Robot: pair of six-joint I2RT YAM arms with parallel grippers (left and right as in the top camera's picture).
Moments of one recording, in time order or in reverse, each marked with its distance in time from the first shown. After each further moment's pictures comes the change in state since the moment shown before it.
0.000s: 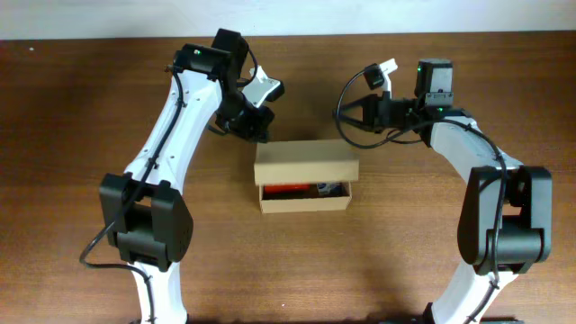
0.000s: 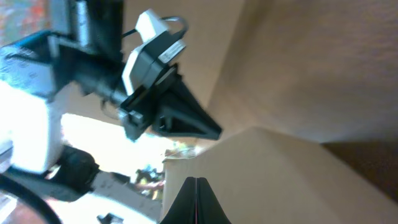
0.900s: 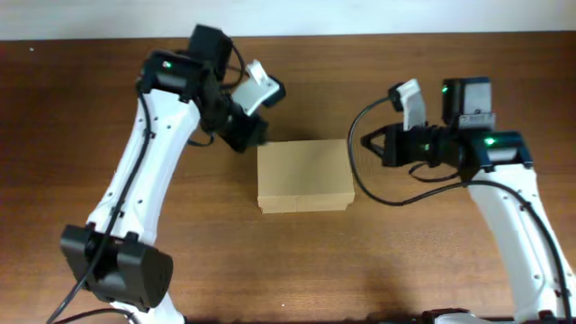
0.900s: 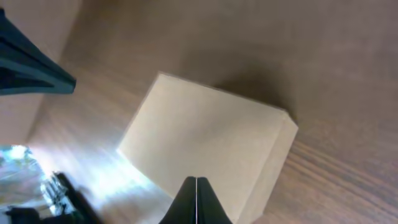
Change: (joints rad) left arm 0.000 -0.243 -0.143 -0.016 0.099 0.209; right arm 0.070 -0.554 -0.079 -0.719 0.775 -0.480
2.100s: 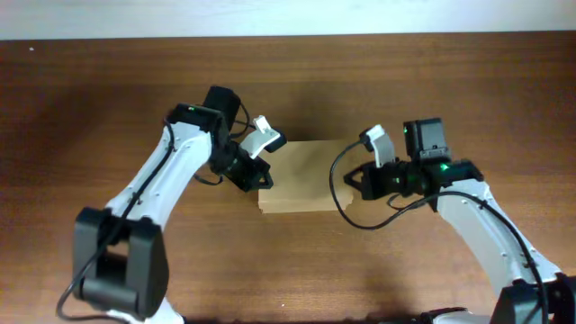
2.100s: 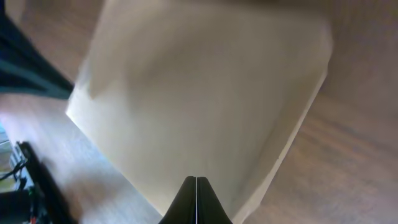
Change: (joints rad) left arm 0.001 -0.076 -0.460 0.294 0.088 0.001; right arm 0.064 0.031 -0.283 0.253 0.029 -0.027
